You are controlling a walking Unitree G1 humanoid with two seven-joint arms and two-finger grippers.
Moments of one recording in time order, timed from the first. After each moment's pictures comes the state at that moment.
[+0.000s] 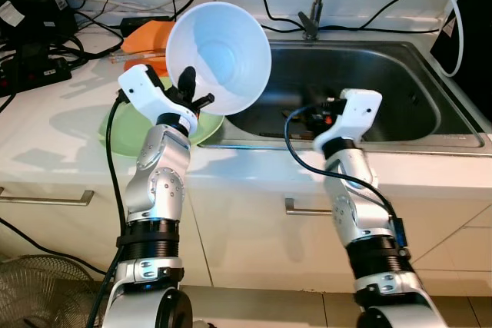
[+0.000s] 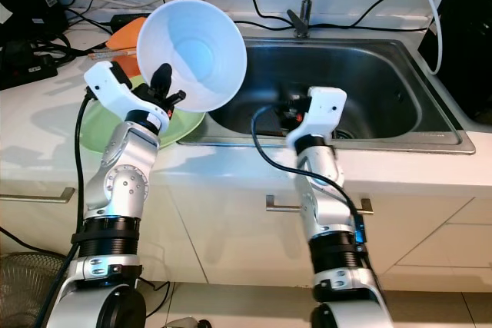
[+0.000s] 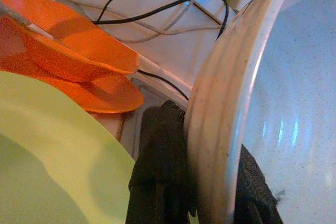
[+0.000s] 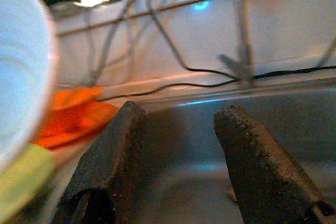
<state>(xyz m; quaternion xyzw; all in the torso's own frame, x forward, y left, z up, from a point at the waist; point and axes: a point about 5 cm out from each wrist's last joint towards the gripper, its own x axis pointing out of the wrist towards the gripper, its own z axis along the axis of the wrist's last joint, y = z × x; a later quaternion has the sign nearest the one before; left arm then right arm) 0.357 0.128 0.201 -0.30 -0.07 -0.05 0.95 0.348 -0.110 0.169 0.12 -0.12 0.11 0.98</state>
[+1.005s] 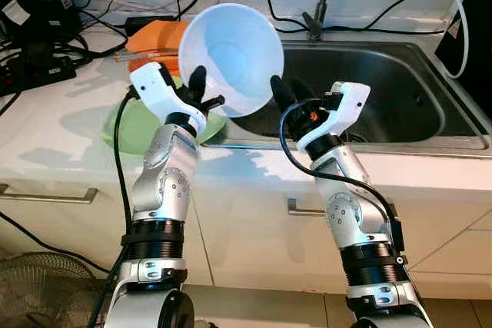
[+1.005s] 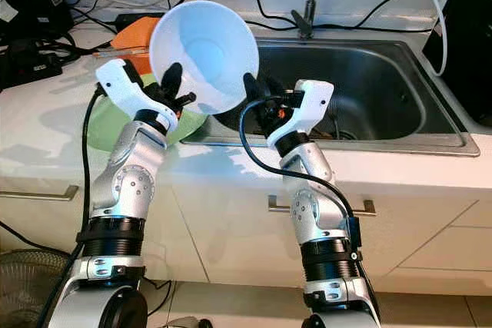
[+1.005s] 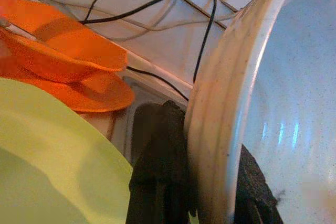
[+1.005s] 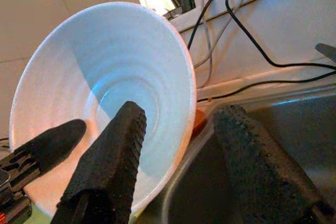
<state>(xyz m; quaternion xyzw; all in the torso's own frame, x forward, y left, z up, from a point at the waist) 0.356 0.117 0.202 -0.28 -0.07 -0.08 0.95 0.334 -0.085 0.186 0.21 -0.12 0.23 0.94</state>
